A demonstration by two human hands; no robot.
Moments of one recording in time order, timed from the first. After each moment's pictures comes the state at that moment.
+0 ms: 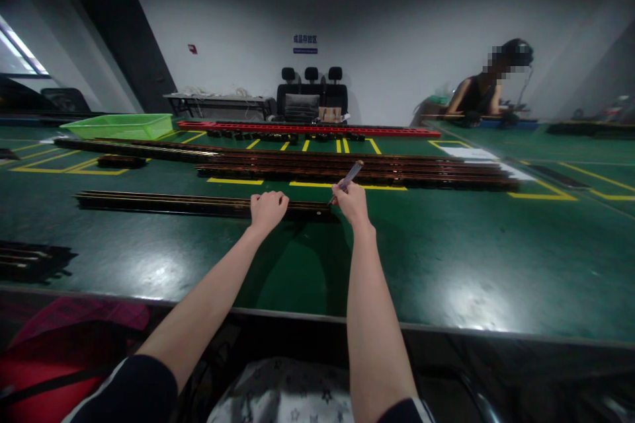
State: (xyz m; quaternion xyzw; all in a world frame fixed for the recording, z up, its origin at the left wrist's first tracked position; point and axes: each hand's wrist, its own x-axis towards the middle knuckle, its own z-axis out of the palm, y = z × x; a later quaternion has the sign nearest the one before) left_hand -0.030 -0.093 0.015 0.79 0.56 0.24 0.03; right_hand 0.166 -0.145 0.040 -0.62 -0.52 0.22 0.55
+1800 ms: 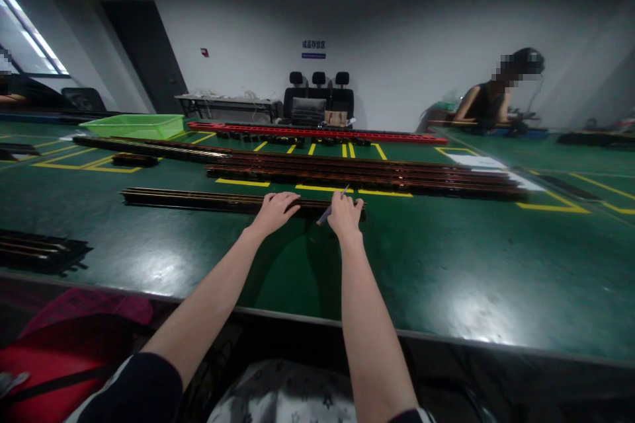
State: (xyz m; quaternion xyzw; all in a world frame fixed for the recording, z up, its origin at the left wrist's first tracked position) left_hand -0.046 -0.088 0.013 0.87 0.44 0.21 0.02; right_hand 0.138 -0.140 0.026 -0.75 -0.64 -0.03 0.17
